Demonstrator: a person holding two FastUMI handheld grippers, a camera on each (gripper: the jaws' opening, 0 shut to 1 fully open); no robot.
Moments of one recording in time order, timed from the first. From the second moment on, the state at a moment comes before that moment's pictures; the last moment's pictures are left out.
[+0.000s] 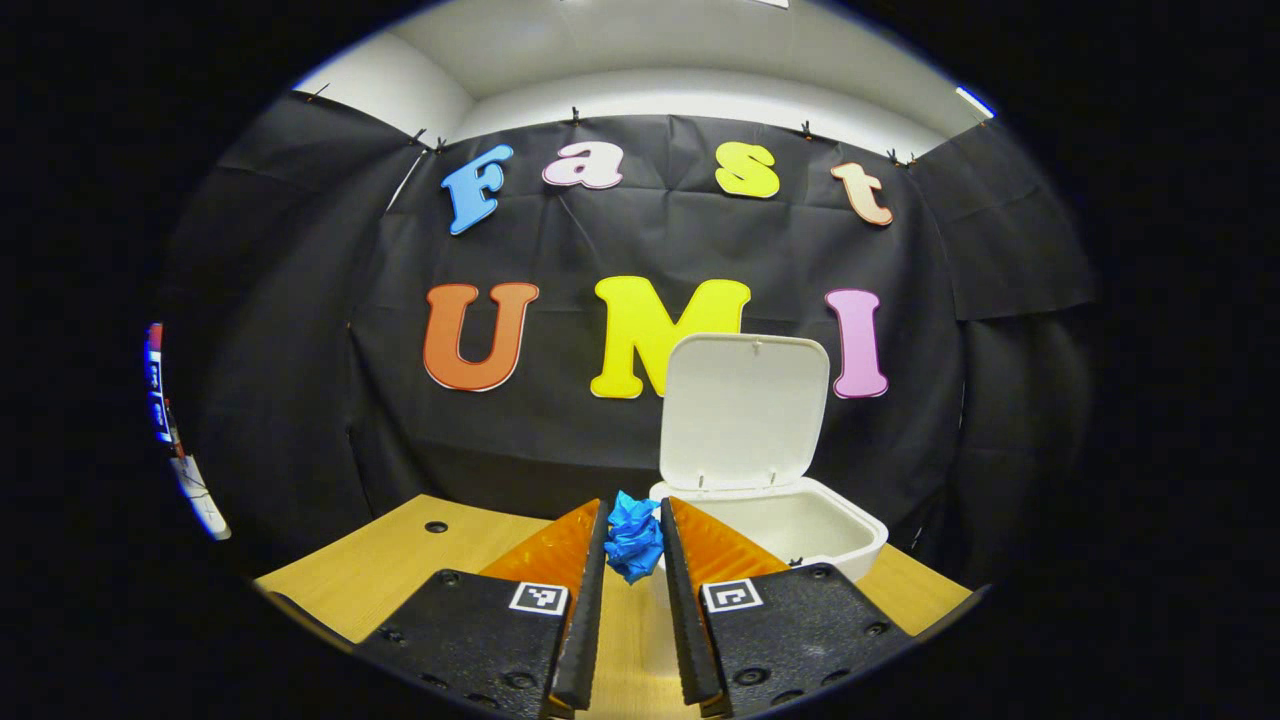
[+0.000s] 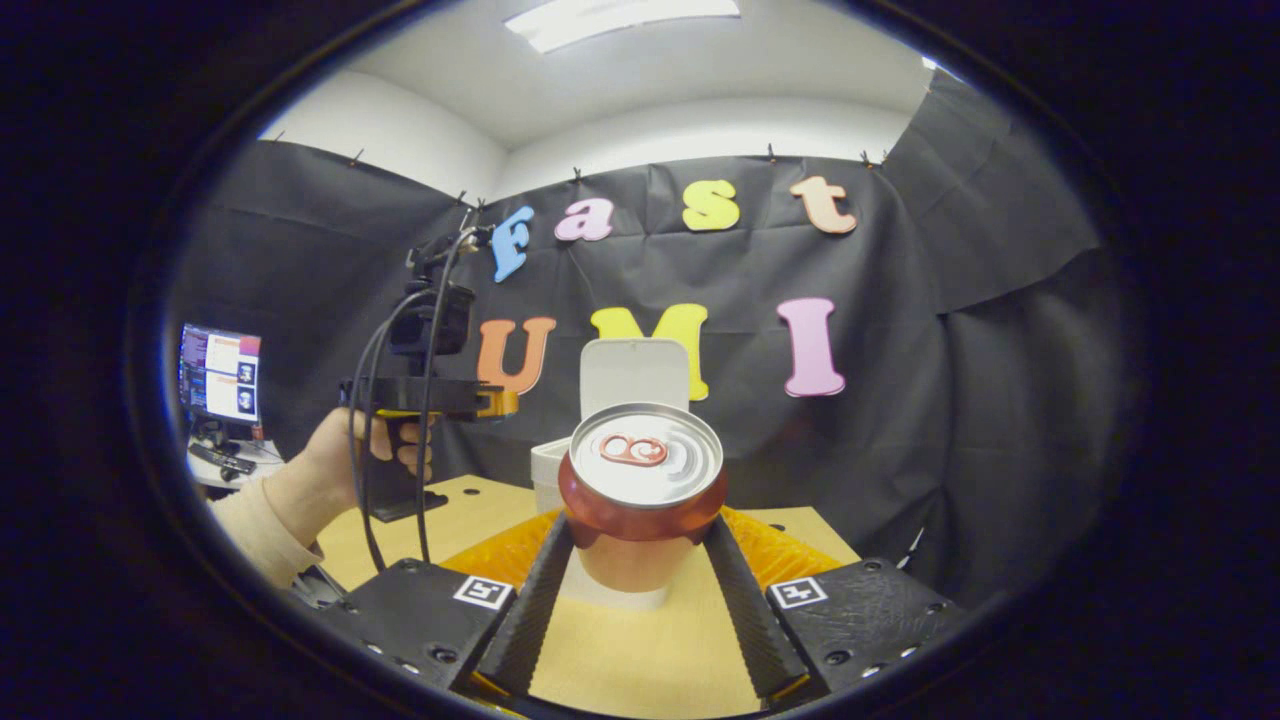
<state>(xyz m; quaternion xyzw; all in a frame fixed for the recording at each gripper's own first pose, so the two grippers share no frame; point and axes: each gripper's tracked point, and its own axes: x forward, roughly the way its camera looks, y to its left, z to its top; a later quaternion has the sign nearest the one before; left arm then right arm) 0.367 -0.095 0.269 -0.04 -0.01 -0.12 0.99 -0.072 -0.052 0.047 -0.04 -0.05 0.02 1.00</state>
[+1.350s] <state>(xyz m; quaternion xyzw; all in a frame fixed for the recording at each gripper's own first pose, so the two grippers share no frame) 0.212 -0.226 0.069 0.01 0.05 -0.13 0.99 -0.068 -0.148 0.062 0.07 -0.07 -0.08 0.99</state>
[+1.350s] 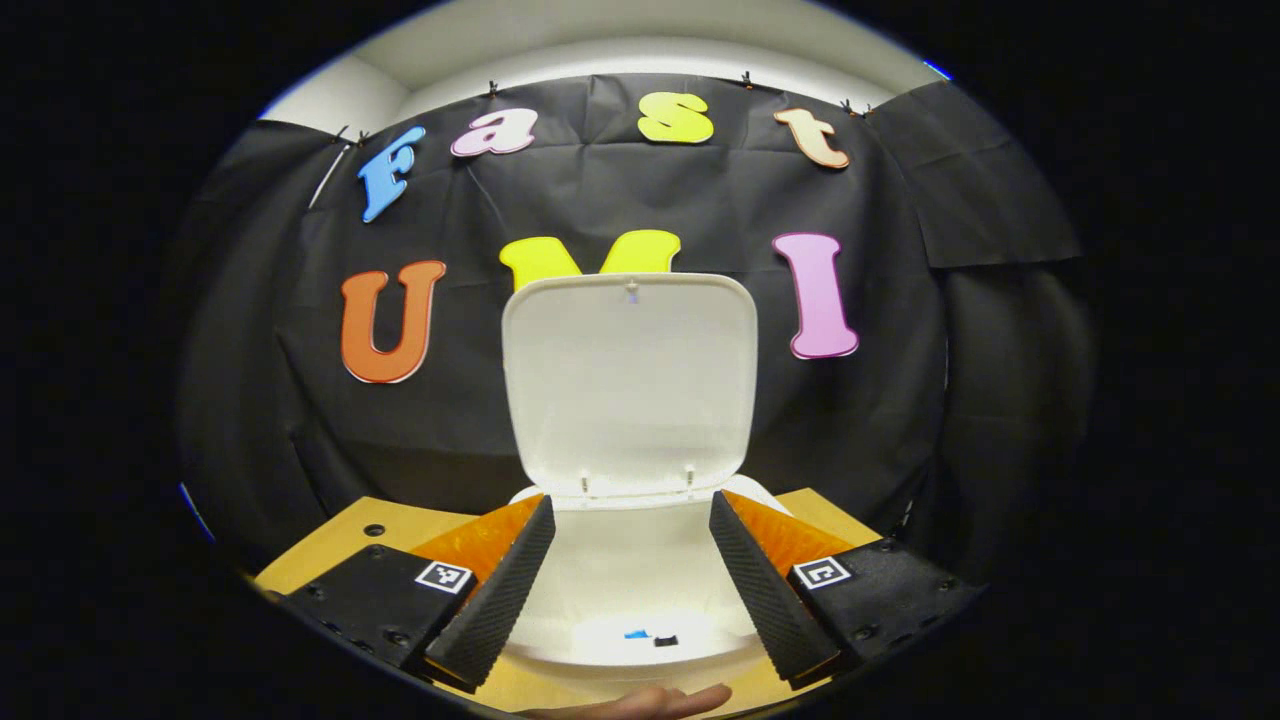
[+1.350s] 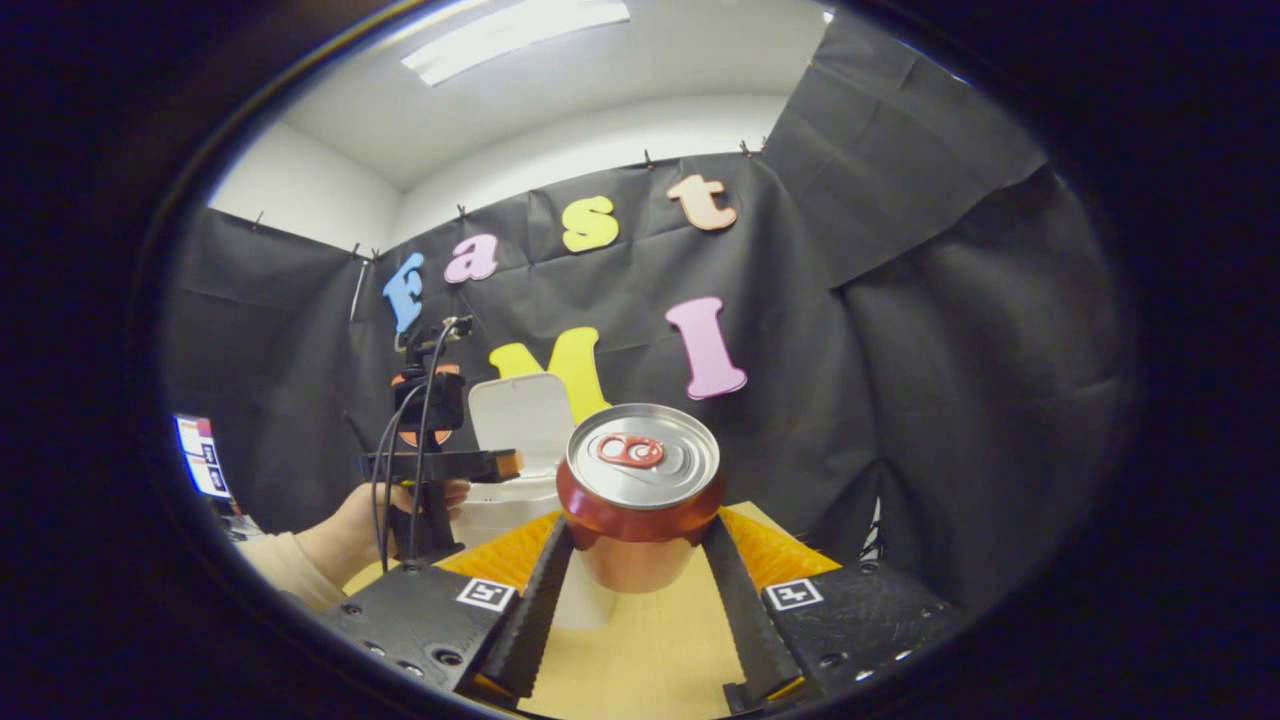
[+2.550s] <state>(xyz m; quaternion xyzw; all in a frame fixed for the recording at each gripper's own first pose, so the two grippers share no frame) 0.099 -0.036 0.001 -0.04 -0.01 -0.06 1.00 0.052 0.016 0.146 -0.08 -0.01 -0.04 1.00</state>
